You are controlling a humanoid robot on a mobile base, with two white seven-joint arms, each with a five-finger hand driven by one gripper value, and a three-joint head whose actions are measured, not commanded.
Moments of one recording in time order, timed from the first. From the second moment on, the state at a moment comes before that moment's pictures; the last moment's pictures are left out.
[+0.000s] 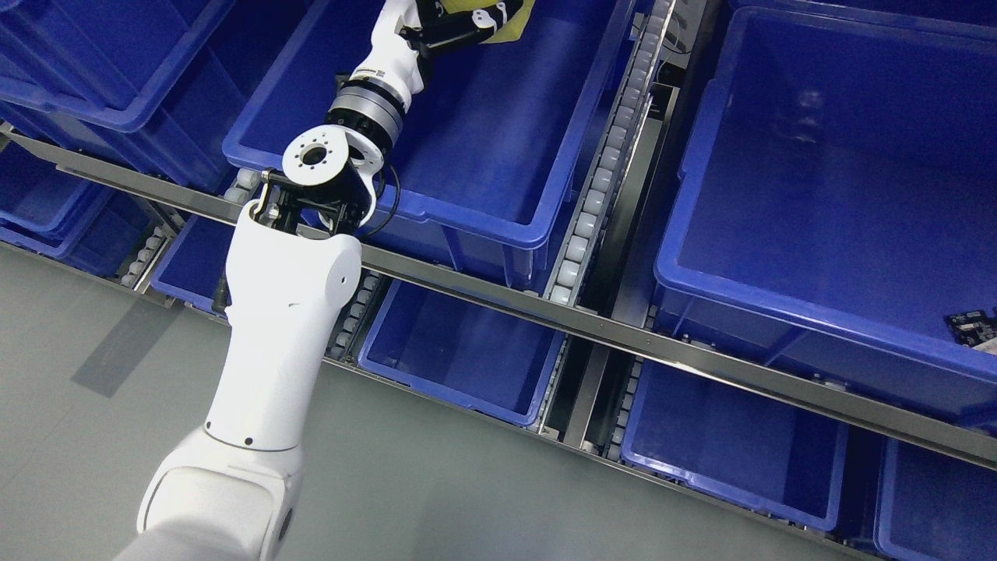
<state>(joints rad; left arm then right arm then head) -0.79 0.00 -0.22 -1.44 0.31 0.38 0.04 0.00 0.00 -0.09 0.00 0.00 -0.10 0.02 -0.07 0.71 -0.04</state>
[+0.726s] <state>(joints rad) -0.68 0.00 -0.26 -1.46 0.32 0.03 -0.05 0.00 0.00 -0.09 0.00 0.00 -0.10 0.02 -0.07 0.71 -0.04</state>
